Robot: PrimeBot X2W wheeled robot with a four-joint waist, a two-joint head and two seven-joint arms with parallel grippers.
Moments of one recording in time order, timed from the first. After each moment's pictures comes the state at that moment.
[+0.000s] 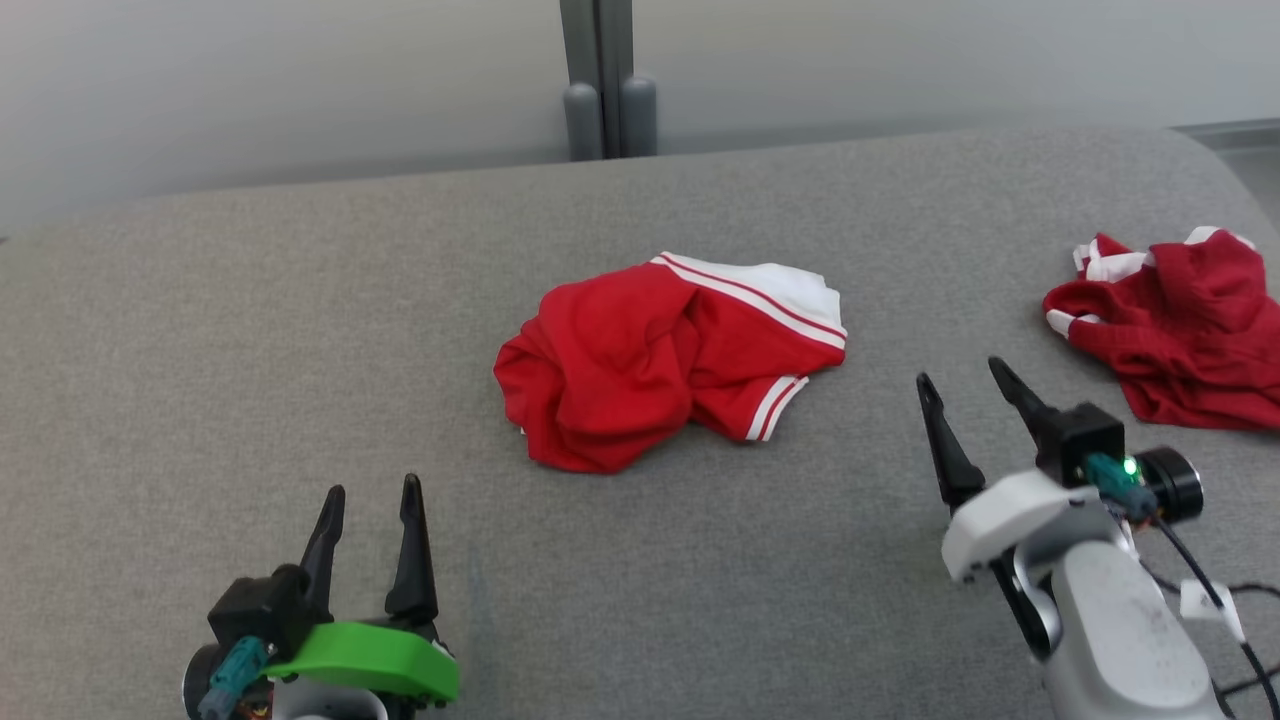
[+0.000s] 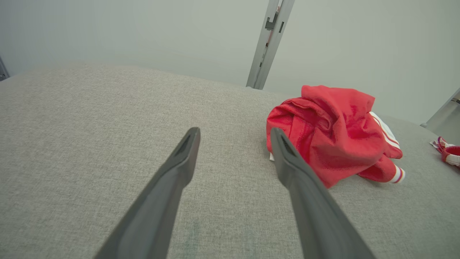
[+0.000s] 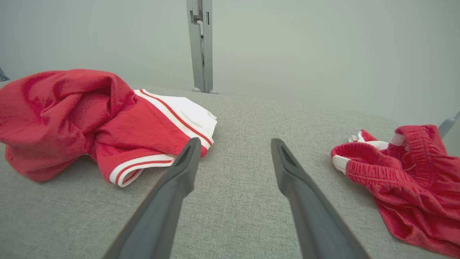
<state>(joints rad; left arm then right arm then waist) -0.04 0.05 -0.13 0.27 -0.36 -0.06 -0.26 -0.31 -0.05 -0.01 0.47 0.00 0.13 -0.25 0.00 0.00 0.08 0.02</state>
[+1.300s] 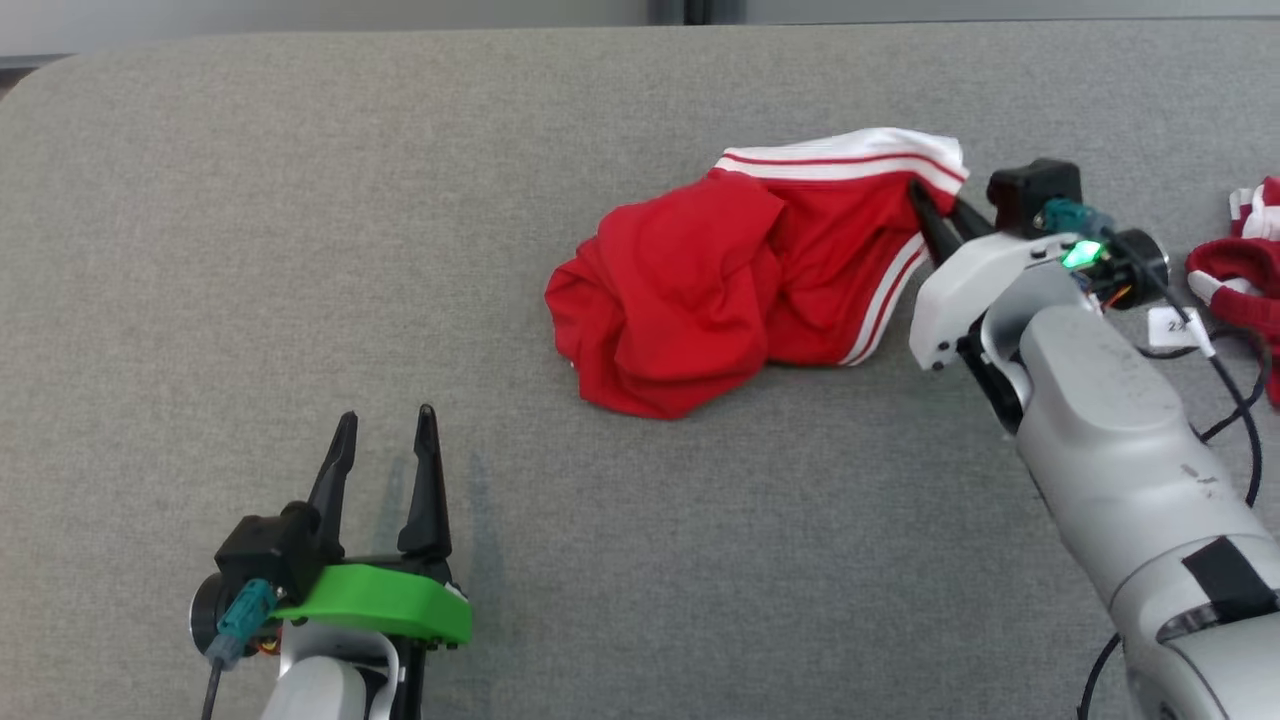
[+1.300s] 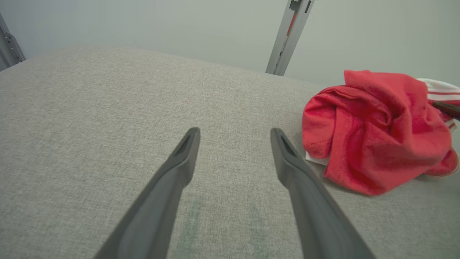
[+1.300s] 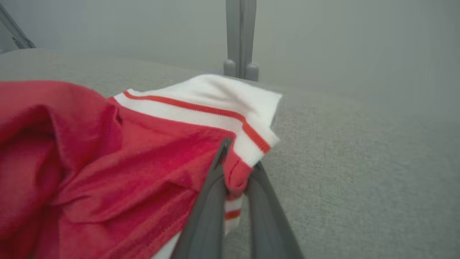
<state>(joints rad) -0.14 0.05 -0.16 0.25 -0.35 -0.06 -0.26 -0.94 -0.08 0.18 1.12 0.13 0.13 -0.26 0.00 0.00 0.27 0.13</state>
